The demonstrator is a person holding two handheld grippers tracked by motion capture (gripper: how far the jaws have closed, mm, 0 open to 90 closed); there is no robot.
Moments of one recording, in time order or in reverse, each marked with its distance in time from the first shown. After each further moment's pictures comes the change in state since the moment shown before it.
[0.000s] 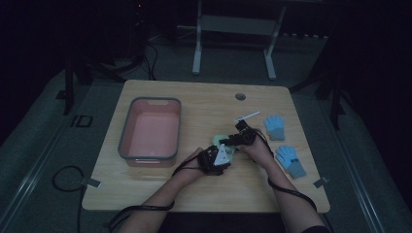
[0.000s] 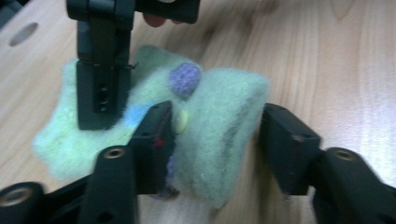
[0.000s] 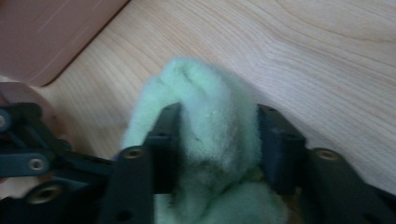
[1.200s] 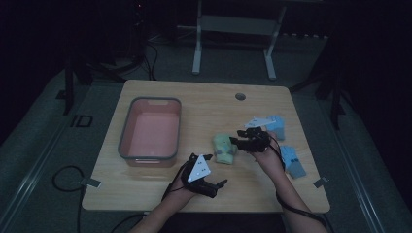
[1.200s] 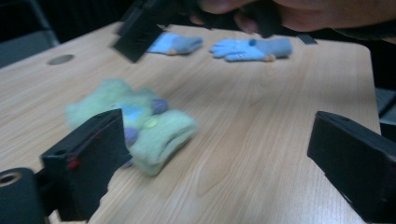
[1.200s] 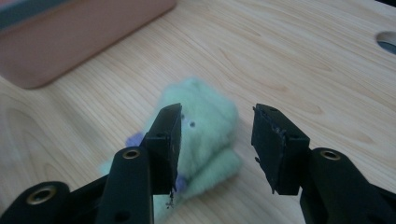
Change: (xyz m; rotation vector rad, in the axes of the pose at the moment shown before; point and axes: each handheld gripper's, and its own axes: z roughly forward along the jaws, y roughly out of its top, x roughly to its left) left arm -0.036 -0.007 -0.078 -0.273 0.004 -0.281; right arm 0.061 -0.021 -0.066 -0.202 -0.308 -0.187
